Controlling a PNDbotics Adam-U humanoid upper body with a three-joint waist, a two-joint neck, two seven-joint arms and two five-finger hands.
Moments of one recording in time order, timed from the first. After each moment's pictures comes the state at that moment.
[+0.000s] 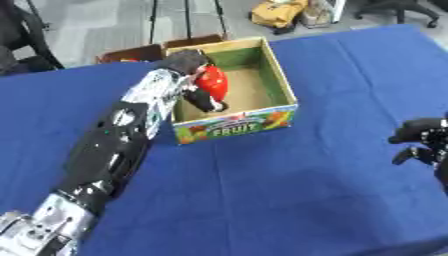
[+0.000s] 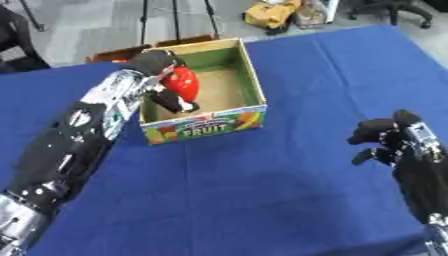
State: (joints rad) left arm -1.07 0.22 -0.17 -0.88 -1.21 0.05 -0.26; right arm -0.24 -0.34 0.07 -1.85 -0.22 0.02 0.08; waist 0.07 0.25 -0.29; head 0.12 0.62
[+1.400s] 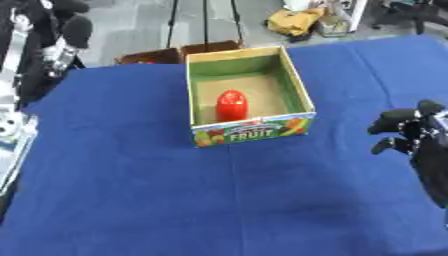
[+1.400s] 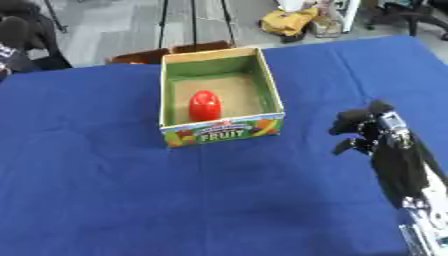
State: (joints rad) left arm -0.45 0.46 -0.01 -1.78 -0.15 0.01 0.13; right arm -0.21 -0.34 0.04 -1.85 -0.22 0.01 0.05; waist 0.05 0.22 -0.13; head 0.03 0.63
